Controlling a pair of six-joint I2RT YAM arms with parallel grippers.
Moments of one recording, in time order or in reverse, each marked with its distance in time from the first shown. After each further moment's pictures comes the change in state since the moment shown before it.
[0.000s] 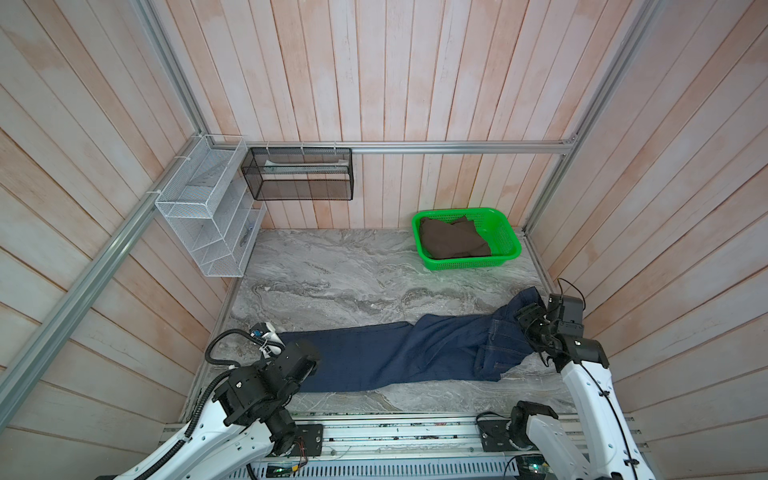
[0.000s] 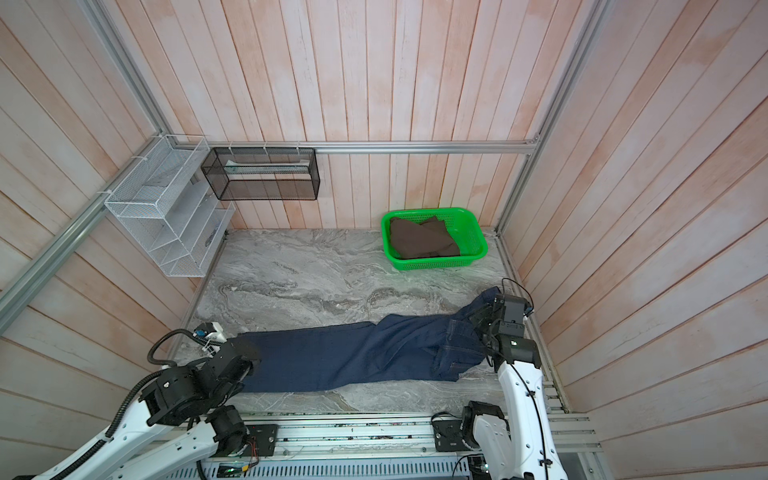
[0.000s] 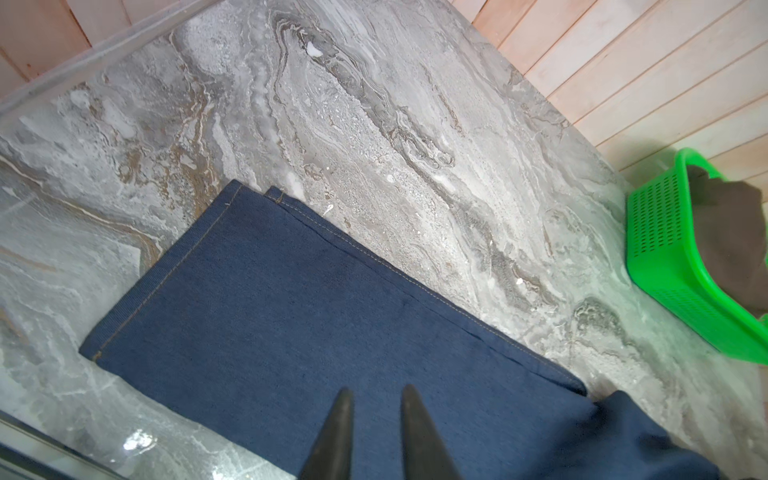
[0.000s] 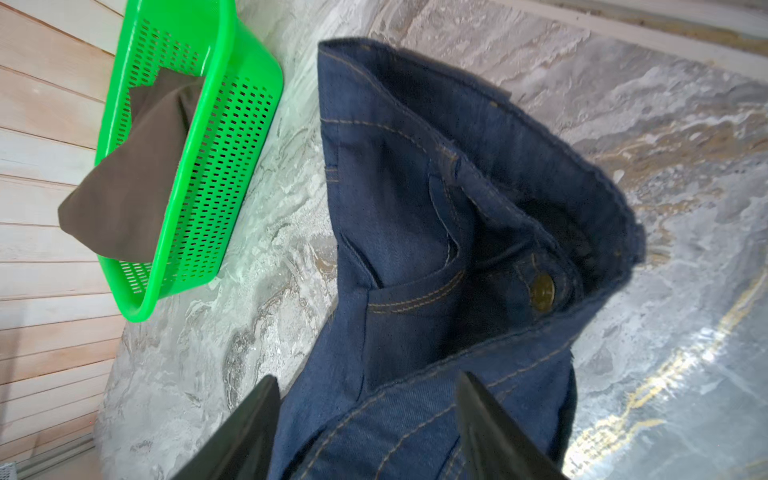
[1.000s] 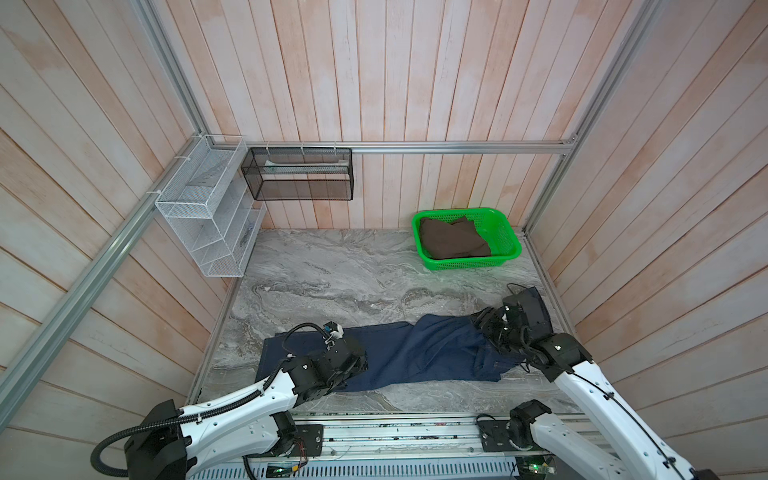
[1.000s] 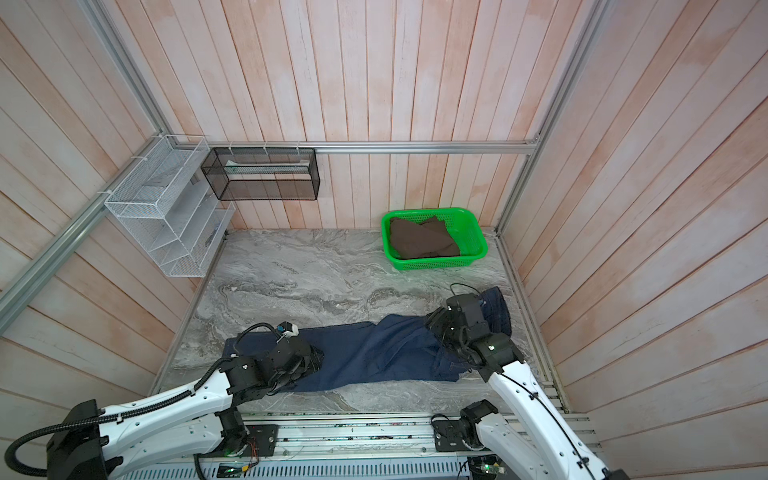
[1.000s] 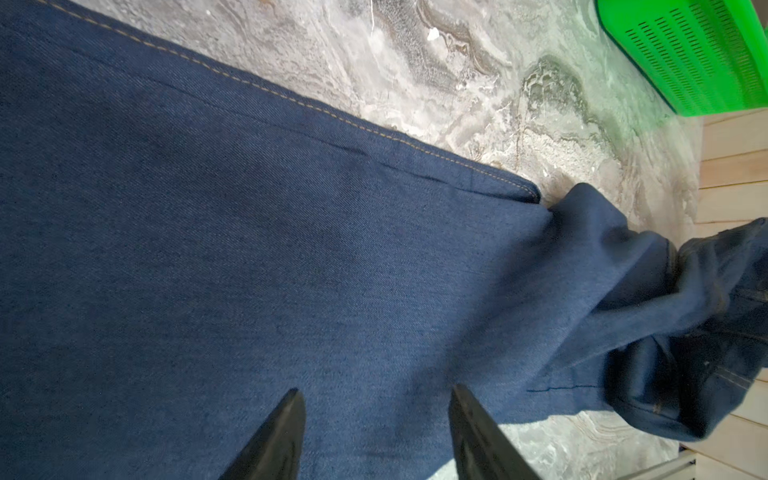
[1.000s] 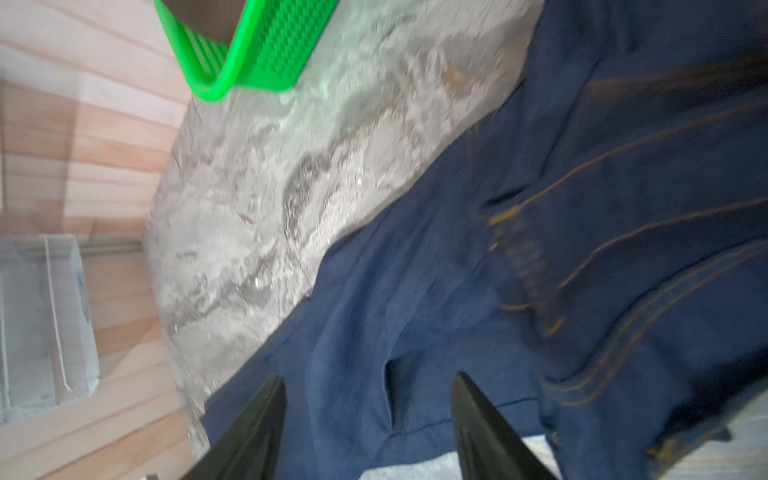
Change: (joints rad) left arm -0.114 0.392 -0.215 0.687 0.423 0.088; right arm 0.645 0.039 0.063 -0.043 0.059 0.238
